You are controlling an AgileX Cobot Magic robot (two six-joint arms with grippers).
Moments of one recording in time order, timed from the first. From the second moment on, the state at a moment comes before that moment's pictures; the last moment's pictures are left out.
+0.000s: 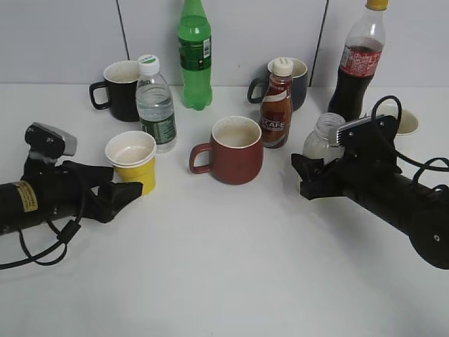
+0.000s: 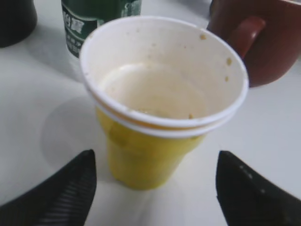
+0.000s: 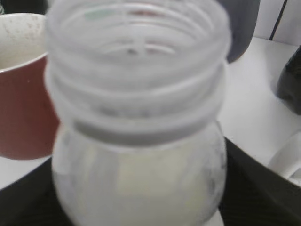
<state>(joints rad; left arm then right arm) -0.16 2.03 -0.55 0.66 -0.97 -0.31 0.32 2.07 -0.55 -0.12 -1.13 -0.02</state>
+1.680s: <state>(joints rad) -0.41 0.57 -0.67 0.19 0.99 -0.37 0.33 0.86 -0.61 0.11 0.71 -0.19</state>
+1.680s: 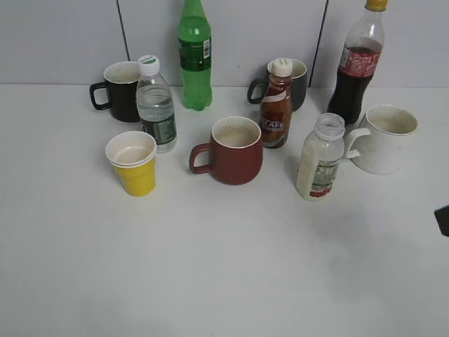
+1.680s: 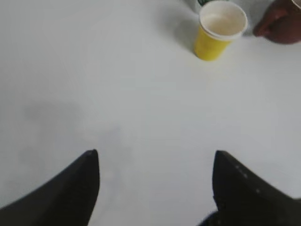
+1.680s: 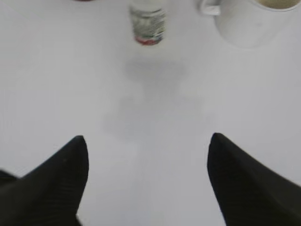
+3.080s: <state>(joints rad) -0.41 0.01 -0.53 0.04 1.06 -0.10 0.33 0.03 -0.51 0.15 1.04 -0.20</state>
